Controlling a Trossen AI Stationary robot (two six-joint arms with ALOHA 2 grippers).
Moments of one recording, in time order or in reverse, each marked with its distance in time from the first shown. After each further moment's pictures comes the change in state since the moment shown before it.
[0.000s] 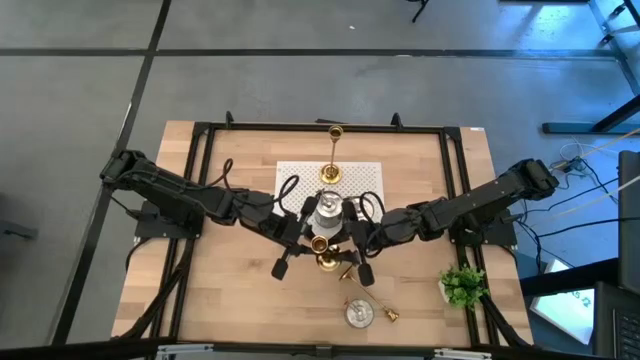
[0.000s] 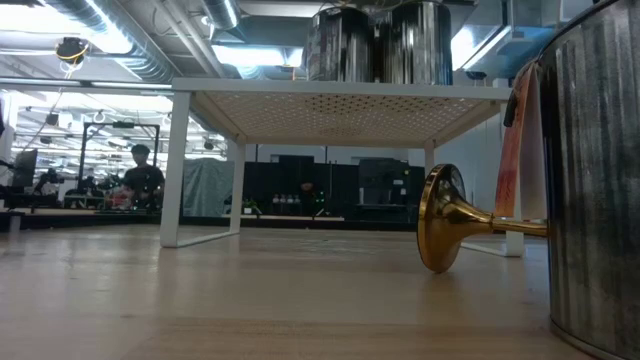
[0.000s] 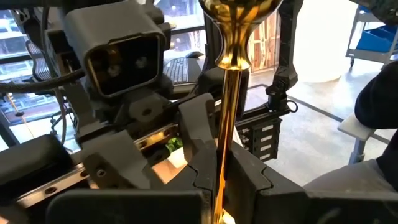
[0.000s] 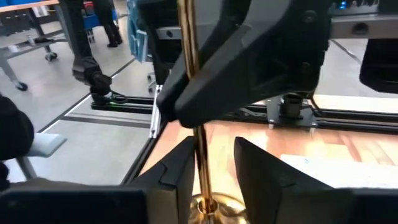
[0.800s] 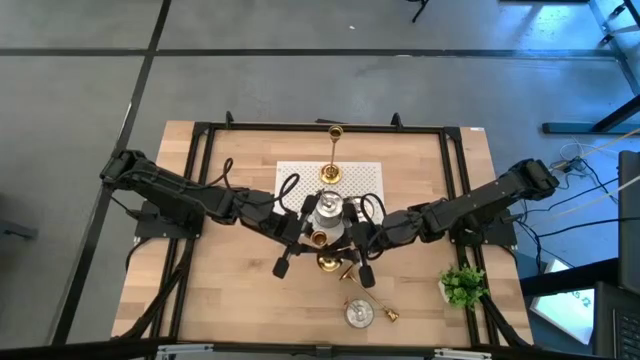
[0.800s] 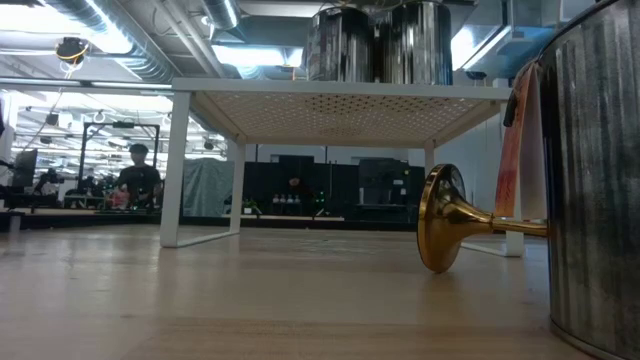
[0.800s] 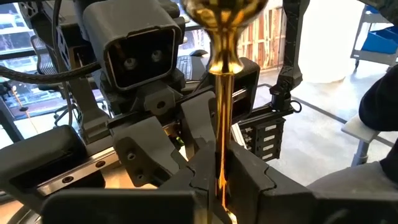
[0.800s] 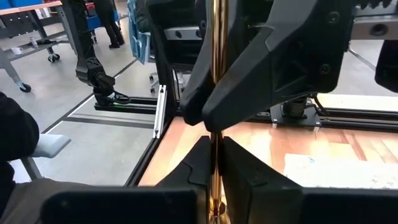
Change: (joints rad) left arm 0.000 -0.001 0.000 -0.003 -0.012 -0.014; right arm 0.001 0.000 0.000 -0.001 0.007 0.015
